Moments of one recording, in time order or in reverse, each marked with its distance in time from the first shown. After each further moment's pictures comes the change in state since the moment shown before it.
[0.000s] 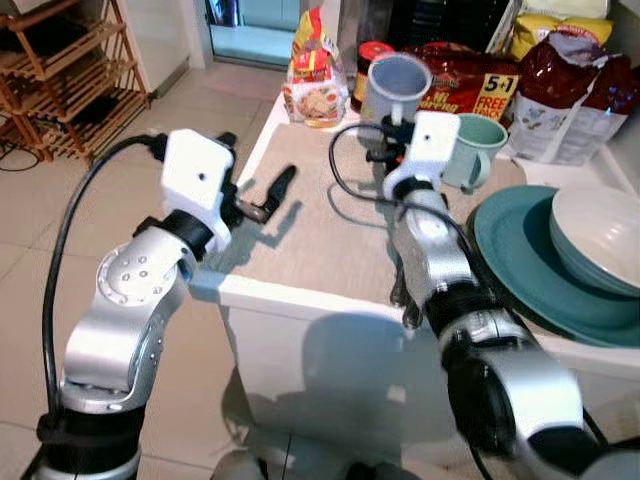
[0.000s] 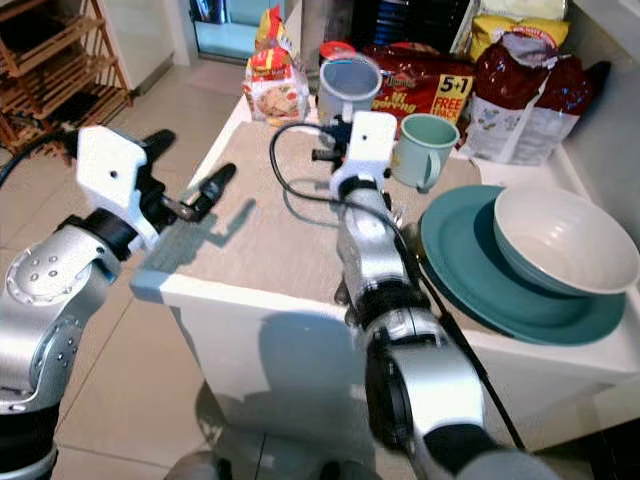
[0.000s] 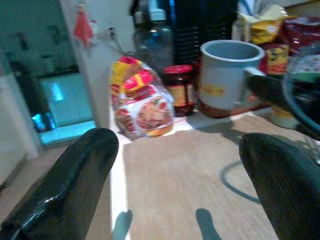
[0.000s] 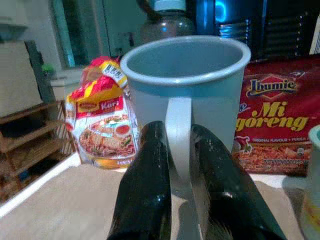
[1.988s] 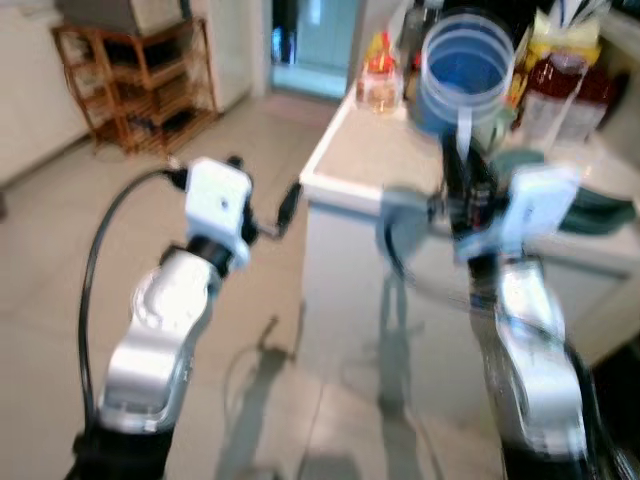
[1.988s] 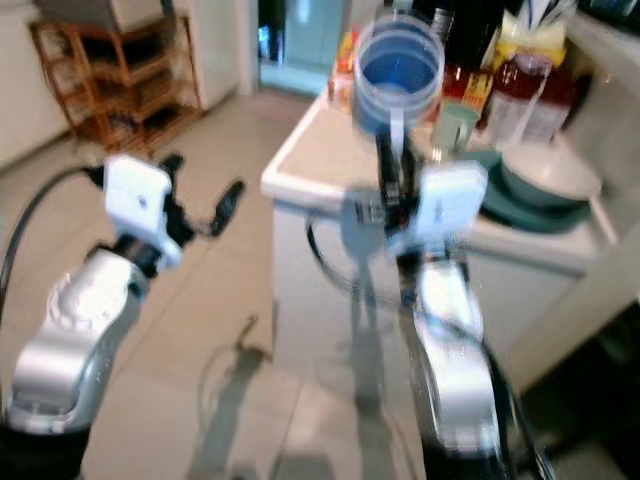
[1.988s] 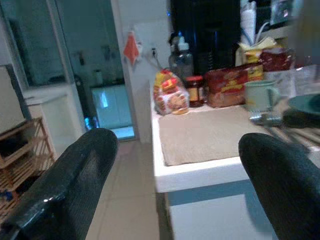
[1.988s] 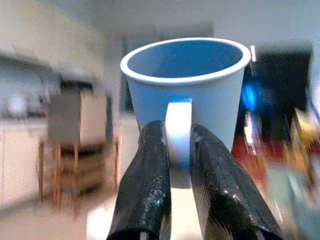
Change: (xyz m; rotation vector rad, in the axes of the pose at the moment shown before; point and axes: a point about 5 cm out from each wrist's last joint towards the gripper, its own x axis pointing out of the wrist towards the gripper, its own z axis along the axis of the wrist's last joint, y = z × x) left arm 0.001 -0.025 -0.023 -0.021 0.001 0.039; right arm -0.122 -0.035 0.036 -0.043 -0.011 0.020
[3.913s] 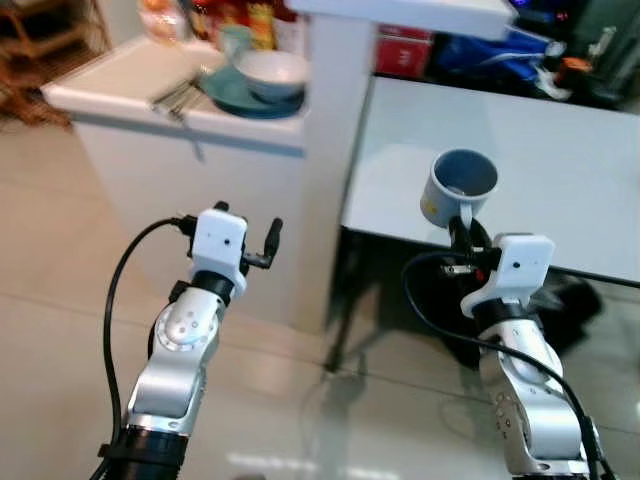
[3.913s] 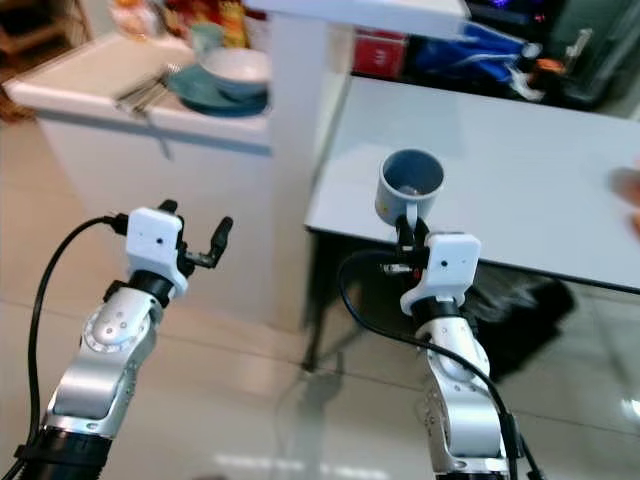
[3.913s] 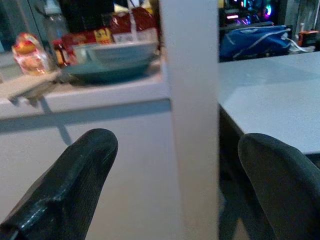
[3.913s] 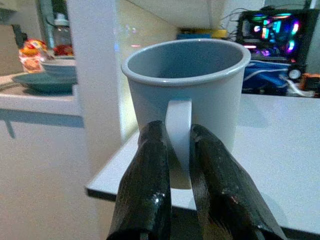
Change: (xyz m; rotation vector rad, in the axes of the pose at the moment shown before) left arm -0.009 0.007 -0.073 0.008 0.141 0.158; right arm -0.018 -0.021 -0.049 0.004 0.161 -0.065
